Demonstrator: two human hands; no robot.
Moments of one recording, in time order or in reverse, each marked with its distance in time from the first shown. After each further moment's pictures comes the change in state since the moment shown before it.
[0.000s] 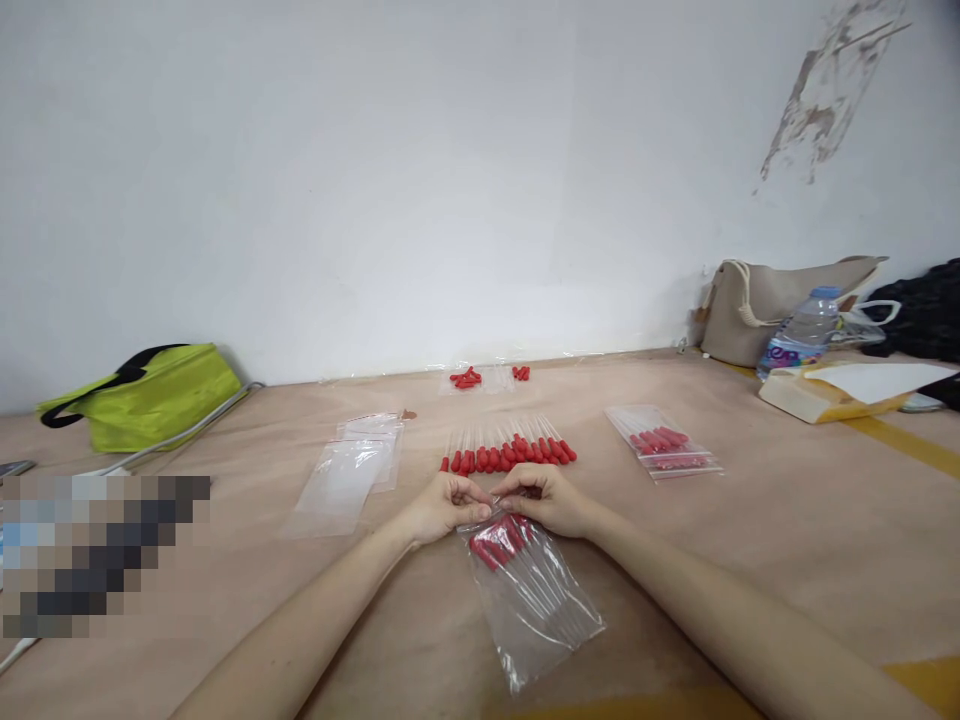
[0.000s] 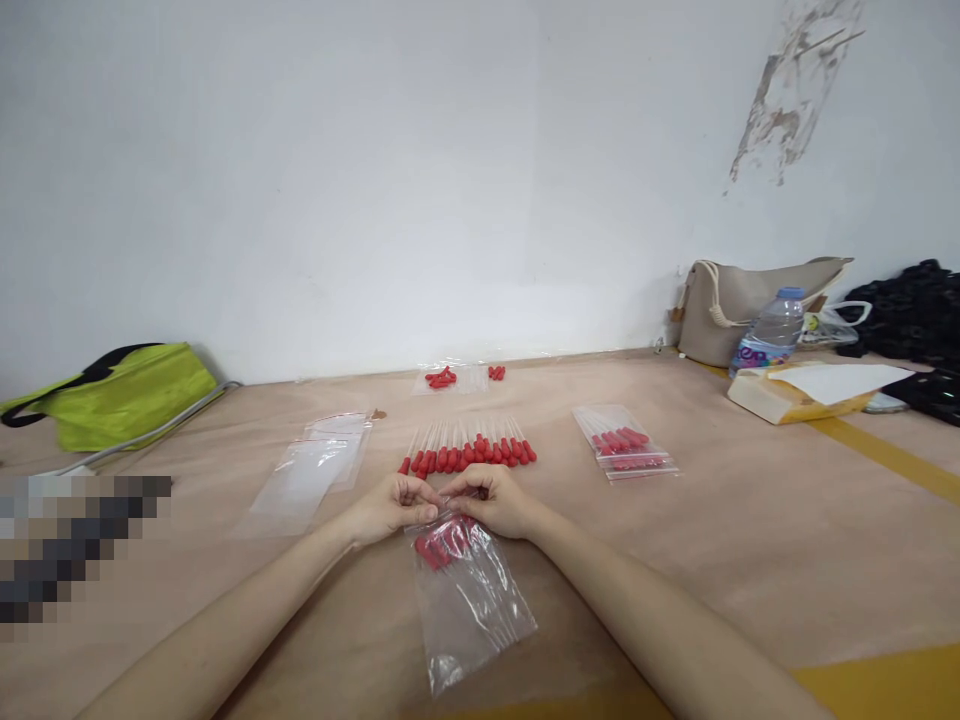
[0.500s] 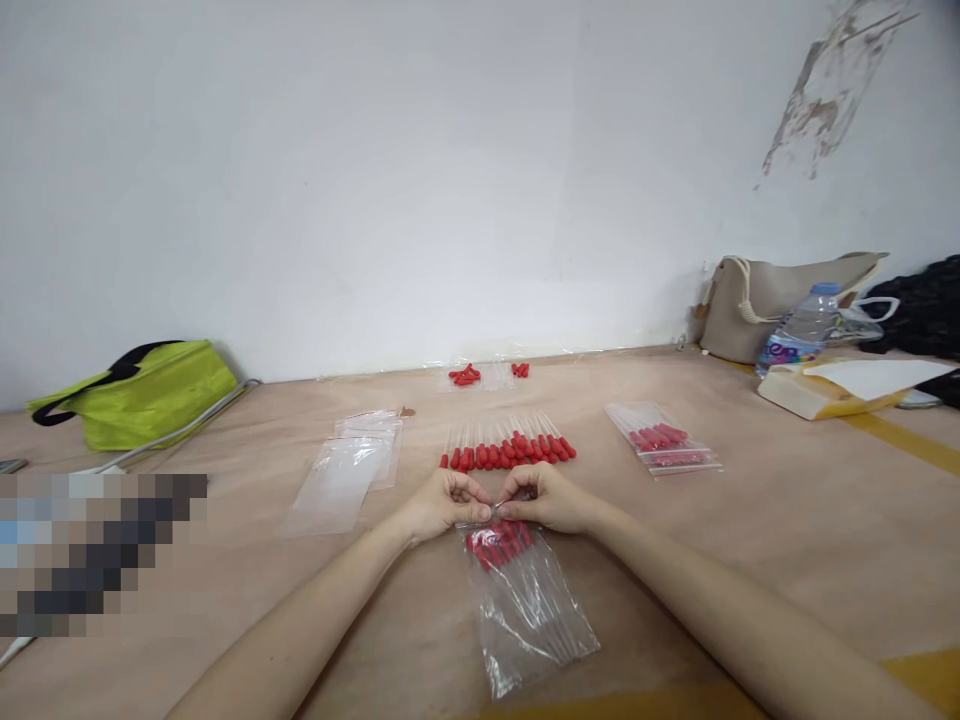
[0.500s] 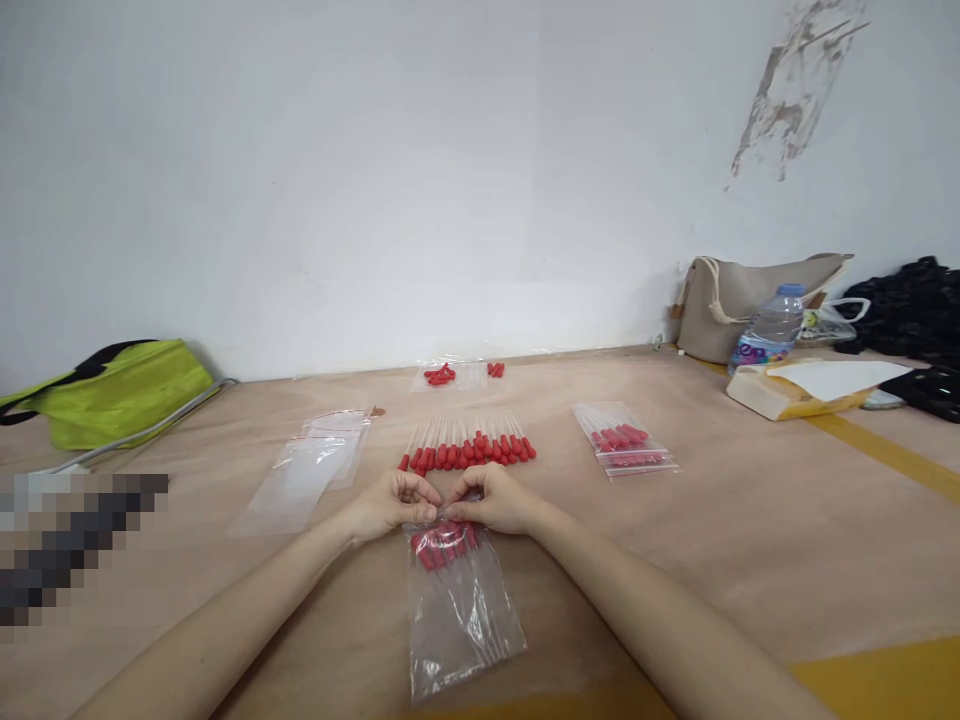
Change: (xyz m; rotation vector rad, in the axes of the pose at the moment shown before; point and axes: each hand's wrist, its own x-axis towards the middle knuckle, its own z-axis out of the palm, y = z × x) left_hand 0.001 -0.002 -0.001 -0.019 0.027 -0.050; right_hand 0.000 -0.002 -0.001 0.053 -0.102 0.238
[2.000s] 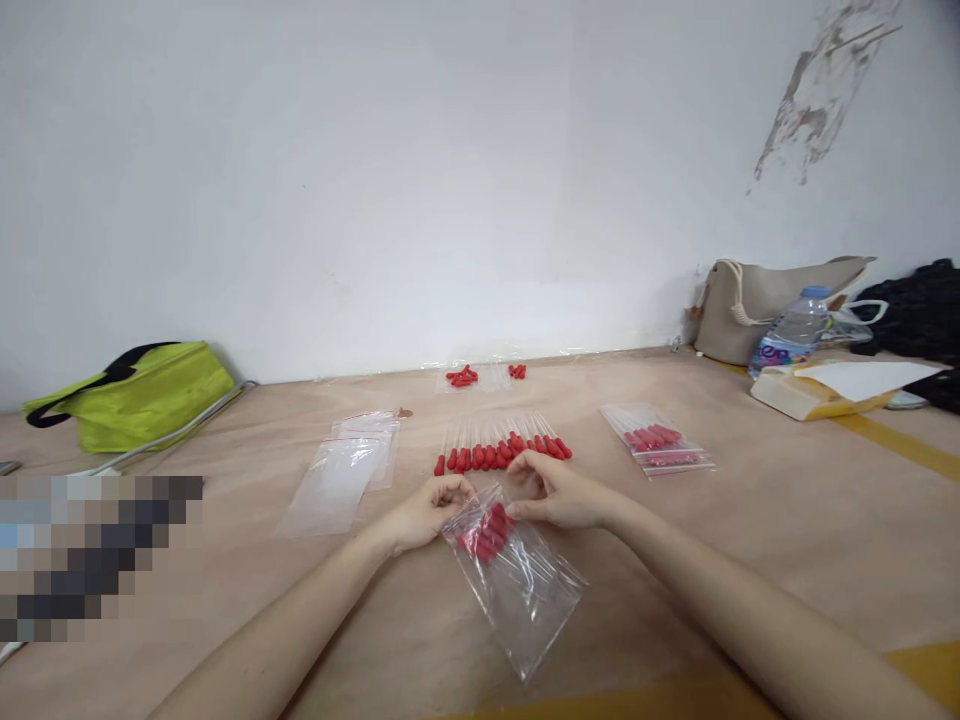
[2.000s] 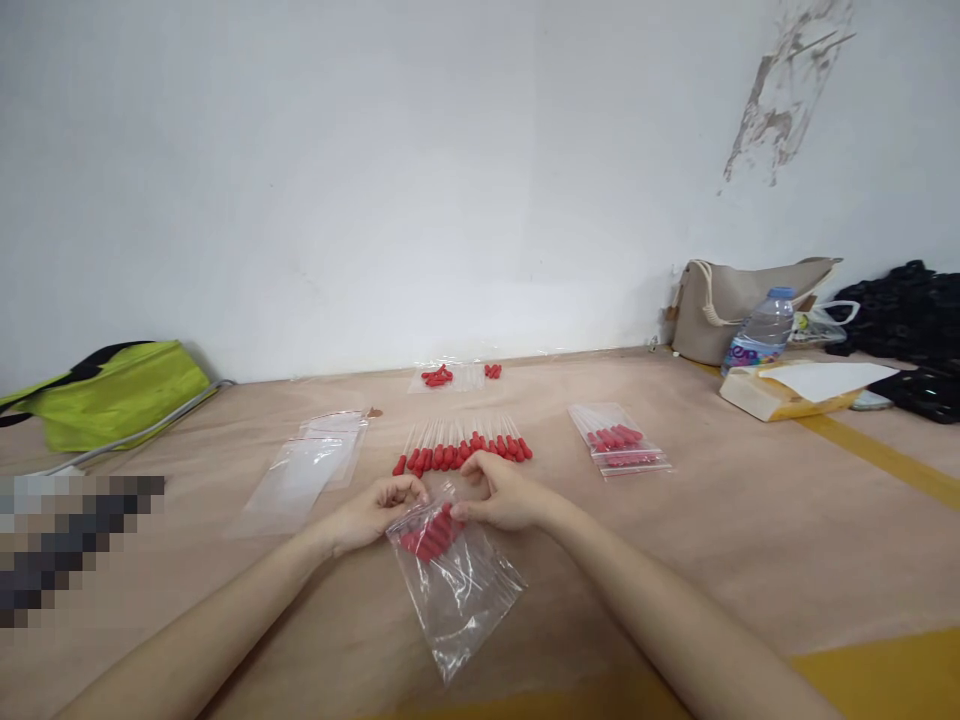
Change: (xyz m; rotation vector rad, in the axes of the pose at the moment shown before) left_hand -0.013 0.007 -0.003 0.075 -0.094 0.114; right_hand -0.016 -0.024 -0.017 -0.190 0.028 0.170
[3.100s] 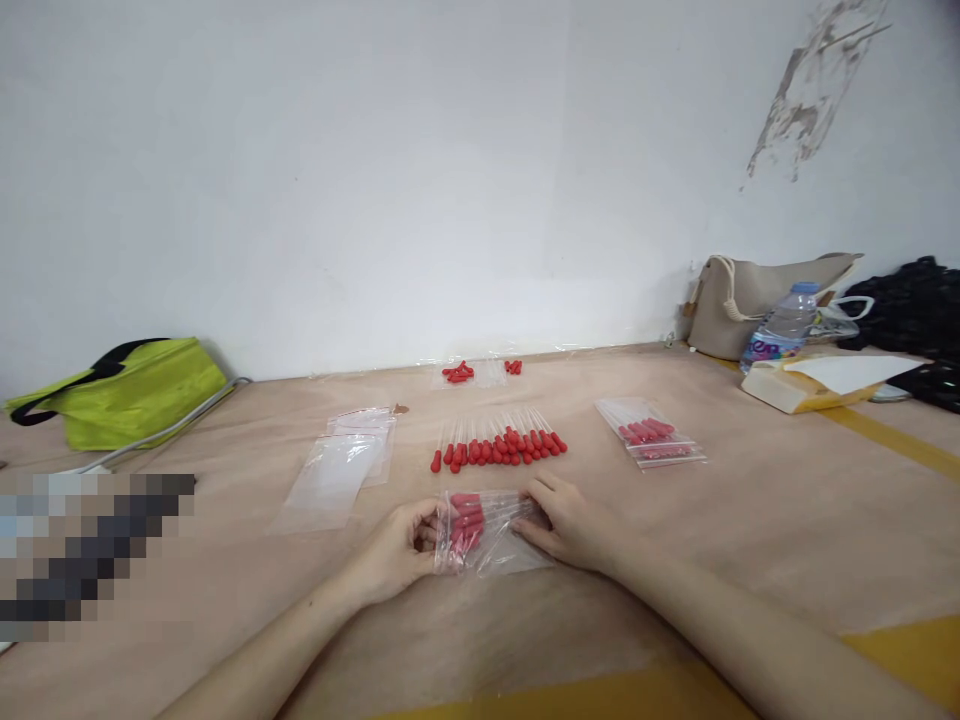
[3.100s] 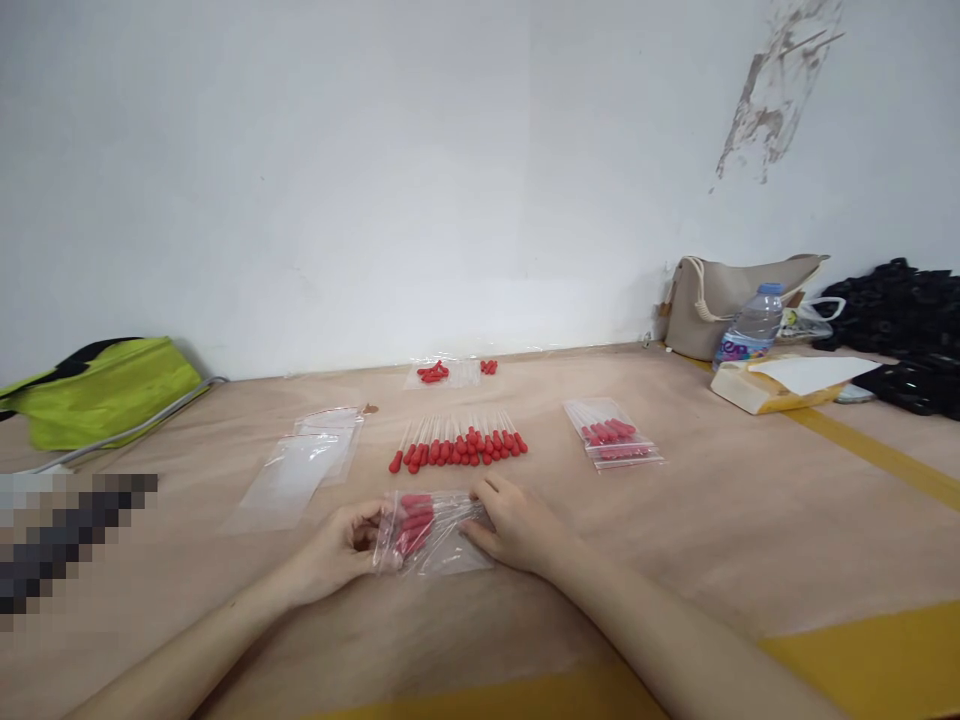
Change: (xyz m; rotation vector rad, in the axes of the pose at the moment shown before) left_hand -0.045 -0.010 0.009 0.116 0.077 0.039; right_hand -0.031 0.017 0.020 -0.648 0.190 -0.244
